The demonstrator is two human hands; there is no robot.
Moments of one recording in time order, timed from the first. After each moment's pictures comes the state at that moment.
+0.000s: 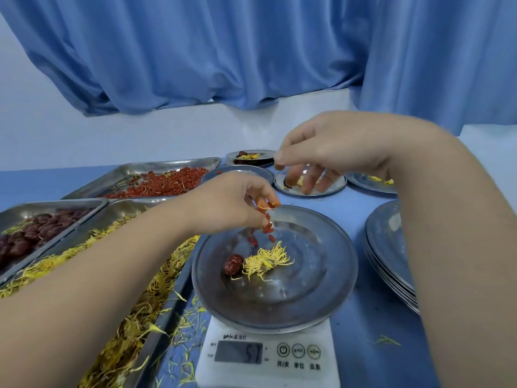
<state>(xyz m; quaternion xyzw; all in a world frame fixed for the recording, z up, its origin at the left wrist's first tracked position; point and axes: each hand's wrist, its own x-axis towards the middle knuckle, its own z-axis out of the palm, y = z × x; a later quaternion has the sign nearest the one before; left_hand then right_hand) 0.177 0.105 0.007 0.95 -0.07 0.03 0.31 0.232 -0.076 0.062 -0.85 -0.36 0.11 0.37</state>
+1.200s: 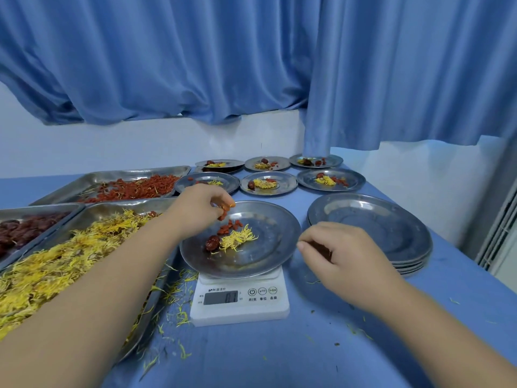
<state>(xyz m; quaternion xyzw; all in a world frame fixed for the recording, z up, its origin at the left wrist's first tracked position) 0.161 0.116 -0.021 0.95 -0.03 0.14 0.27 0.108 -0.161 -0.048 -0.88 -0.33 -0.20 0.28</state>
